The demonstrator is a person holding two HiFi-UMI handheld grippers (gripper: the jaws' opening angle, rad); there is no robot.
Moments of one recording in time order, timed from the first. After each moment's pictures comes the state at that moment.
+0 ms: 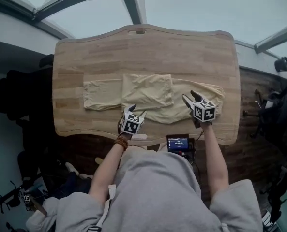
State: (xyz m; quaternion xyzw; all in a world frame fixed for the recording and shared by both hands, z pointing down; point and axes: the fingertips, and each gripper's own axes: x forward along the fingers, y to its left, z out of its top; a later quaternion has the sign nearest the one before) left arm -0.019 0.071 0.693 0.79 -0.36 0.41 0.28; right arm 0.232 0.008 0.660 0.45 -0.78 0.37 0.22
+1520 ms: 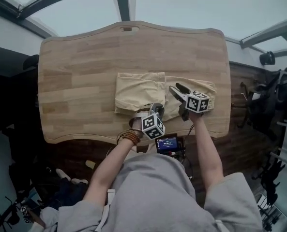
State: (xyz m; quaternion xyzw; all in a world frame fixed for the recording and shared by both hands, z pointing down) left arm 0.110 0.085 0.643 0.90 -0.13 0.43 0.02; right arm 0.166 -0.028 0.640 0.43 -0.78 0.43 0.11
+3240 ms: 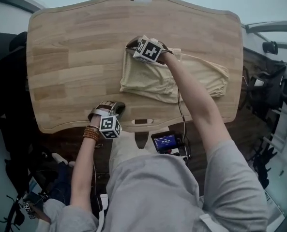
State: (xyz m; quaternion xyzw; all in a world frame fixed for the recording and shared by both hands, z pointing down) left arm -0.147 0.151 0.737 0.87 -0.01 0.50 -0.03; right arm -0.124 -0.134 0.725 0.10 -0.88 0.14 0.44
